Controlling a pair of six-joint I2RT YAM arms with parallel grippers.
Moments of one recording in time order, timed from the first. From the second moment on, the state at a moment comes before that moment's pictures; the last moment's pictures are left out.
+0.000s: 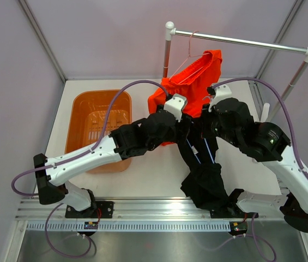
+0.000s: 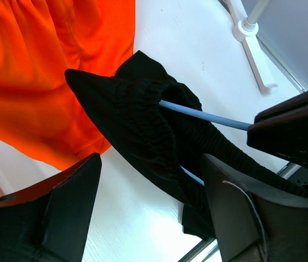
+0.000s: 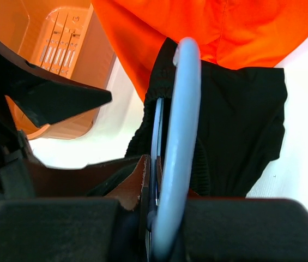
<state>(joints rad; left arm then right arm) -1.16 1.46 1.52 -0.53 -0.42 -0.37 0.85 1.10 1.58 -1.02 0.31 0.45</state>
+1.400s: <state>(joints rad) -0.96 1.70 1.72 -0.52 -0.45 -0.42 0.86 0.92 1.58 -1.05 0.29 0.46</state>
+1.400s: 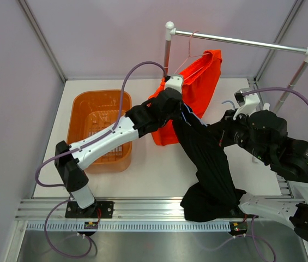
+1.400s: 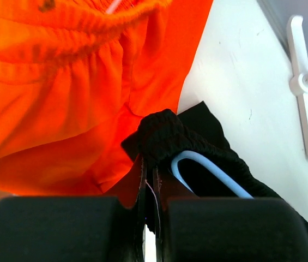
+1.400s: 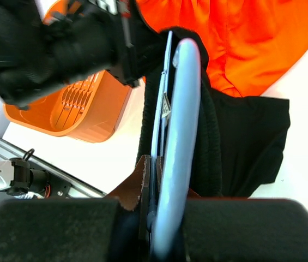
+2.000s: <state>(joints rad) -1.14 1.58 1.52 -0.43 -0.34 -0.32 0.87 0.91 1.58 -1.05 0.44 0.46</state>
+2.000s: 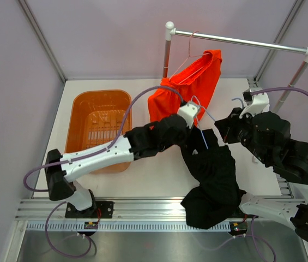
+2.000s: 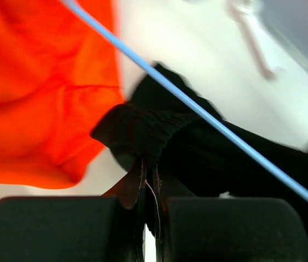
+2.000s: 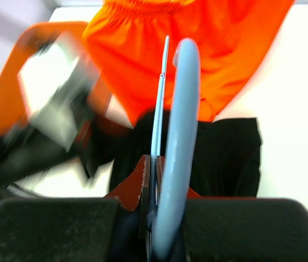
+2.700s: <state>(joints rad) -1.69 1.35 1.67 -0.57 -0.58 0.05 0.86 1.20 1.90 -0.99 0.83 0.35</state>
